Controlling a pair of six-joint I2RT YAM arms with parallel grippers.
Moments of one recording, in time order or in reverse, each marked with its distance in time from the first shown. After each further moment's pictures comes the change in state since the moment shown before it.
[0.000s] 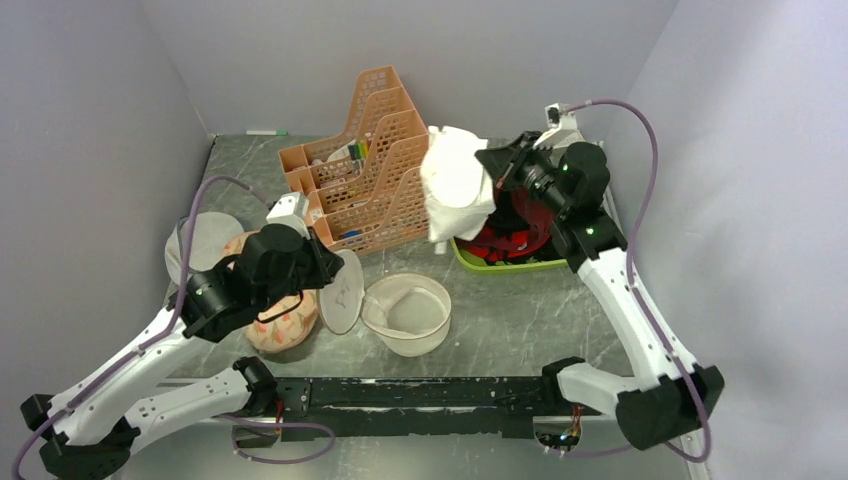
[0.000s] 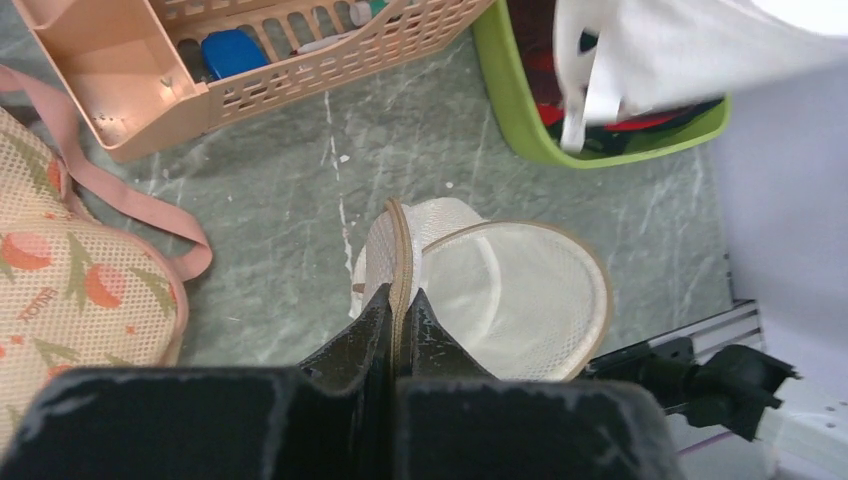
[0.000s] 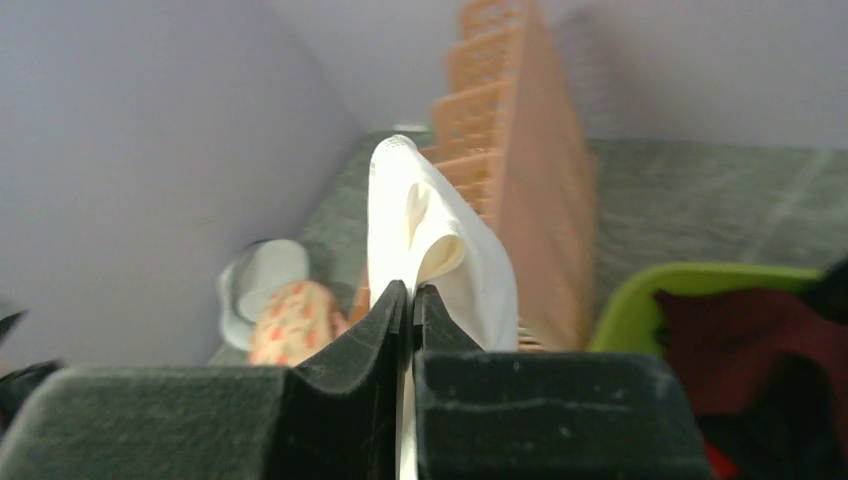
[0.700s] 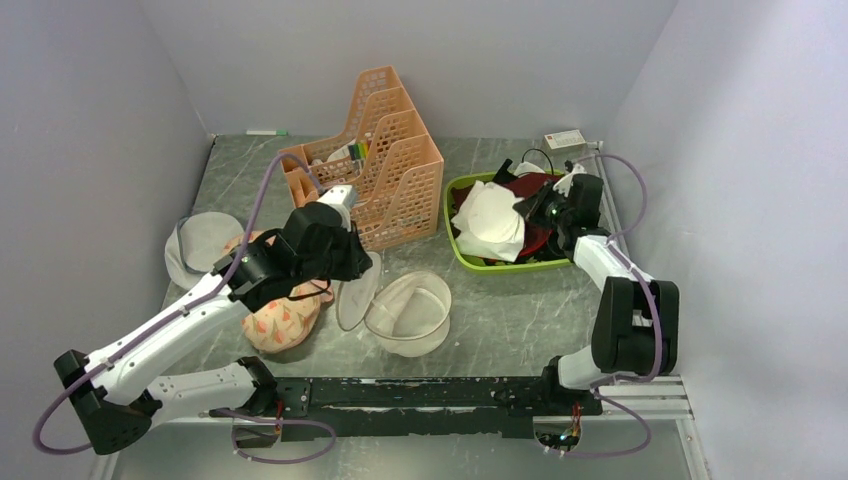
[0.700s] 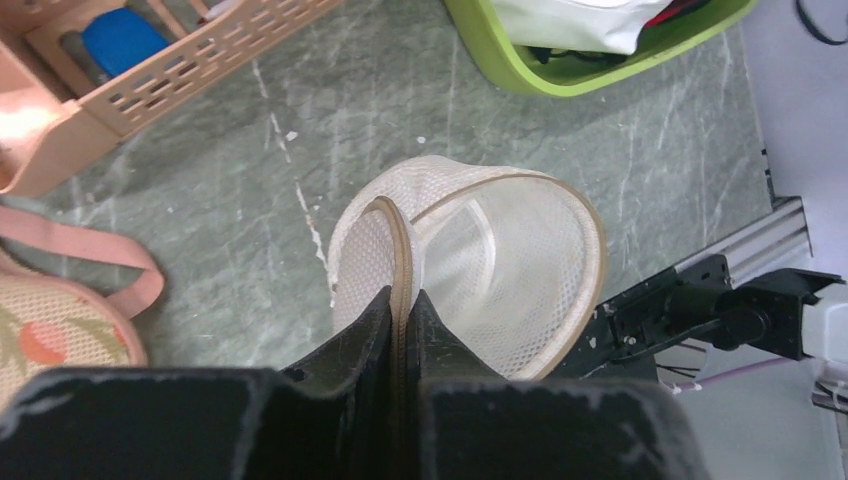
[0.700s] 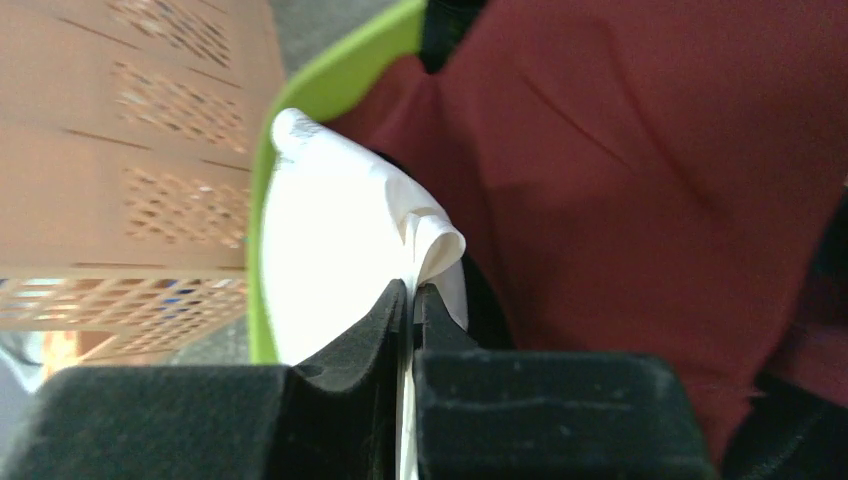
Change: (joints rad) left arm 0.000 0.230 0.084 0.035 0.164 0.140; right arm -0.447 0.356 -0.333 0.205 -0.163 -0.006
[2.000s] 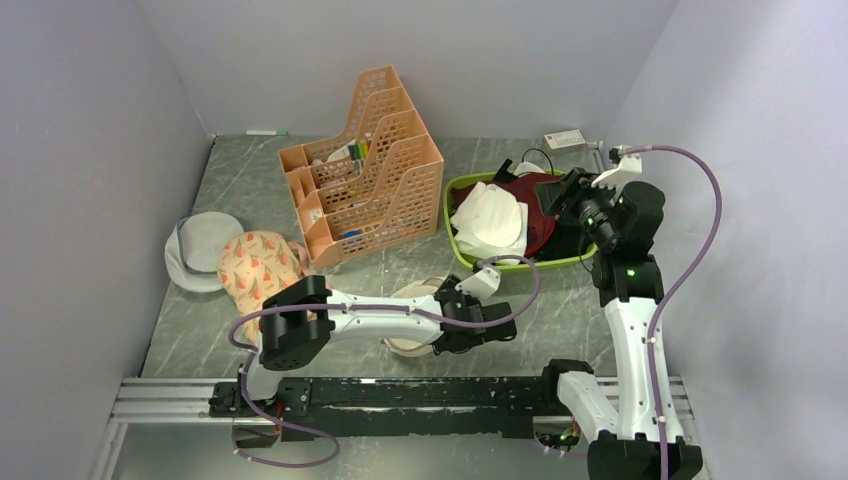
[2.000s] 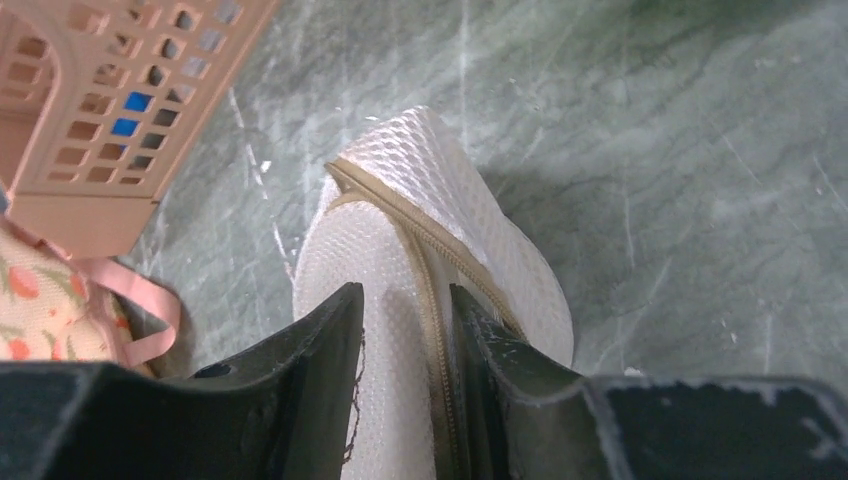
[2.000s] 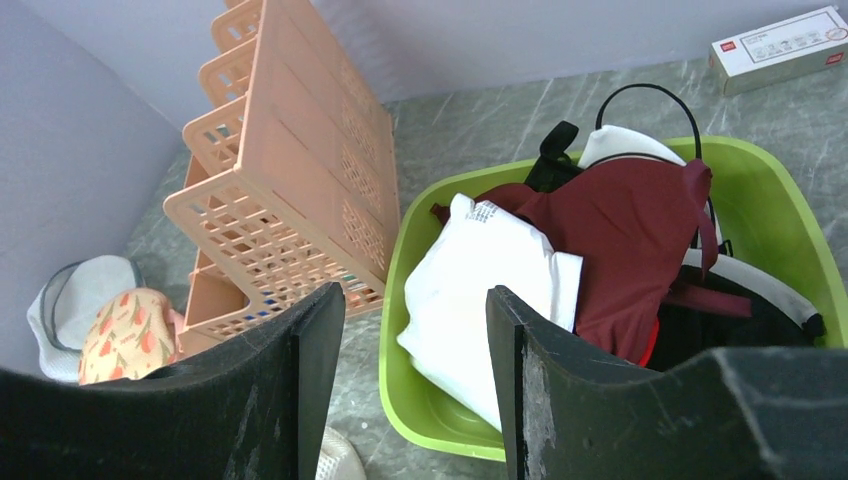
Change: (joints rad) left arm -0.573 0.986 0.479 -0.179 -0.750 -0.084; right arm -0.004 -0.585 0.138 -0.411 0.058 -0.148
